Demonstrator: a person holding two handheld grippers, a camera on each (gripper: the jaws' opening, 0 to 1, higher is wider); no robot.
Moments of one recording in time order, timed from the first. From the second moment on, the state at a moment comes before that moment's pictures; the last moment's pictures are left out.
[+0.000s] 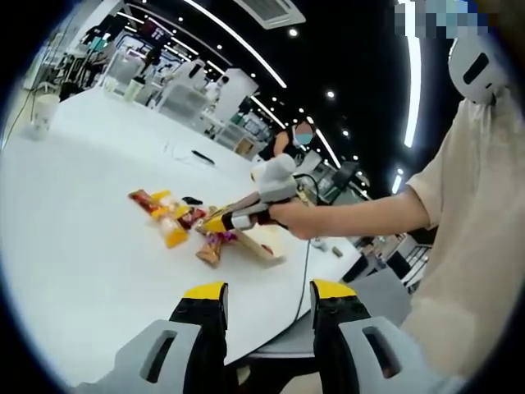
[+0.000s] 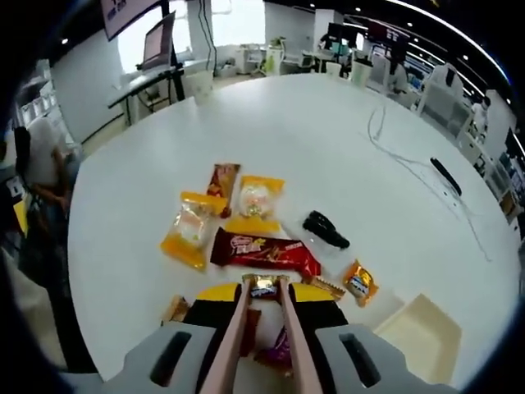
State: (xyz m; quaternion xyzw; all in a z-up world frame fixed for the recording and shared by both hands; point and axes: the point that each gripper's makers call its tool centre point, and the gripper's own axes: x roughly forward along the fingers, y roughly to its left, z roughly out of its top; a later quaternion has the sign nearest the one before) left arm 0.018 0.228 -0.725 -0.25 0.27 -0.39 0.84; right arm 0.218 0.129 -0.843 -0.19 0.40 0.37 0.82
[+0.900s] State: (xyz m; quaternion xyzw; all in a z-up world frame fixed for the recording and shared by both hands) left arm 0.018 0.232 -0.719 -0.25 0.26 -0.40 0.84; right arm 0.214 0.138 -0.812 -0.17 0.37 0.37 0.83
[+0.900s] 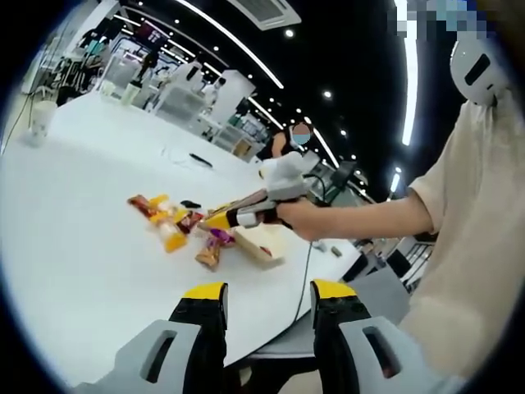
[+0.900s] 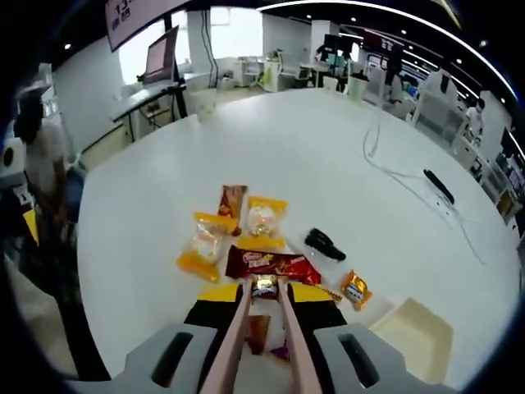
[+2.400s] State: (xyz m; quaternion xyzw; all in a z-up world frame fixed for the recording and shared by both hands) left arm 0.022 0.210 -0.679 -0.20 0.21 -0.45 0.84; right arm 0.206 0.118 -0.698 -0.15 0.28 0.35 0.88
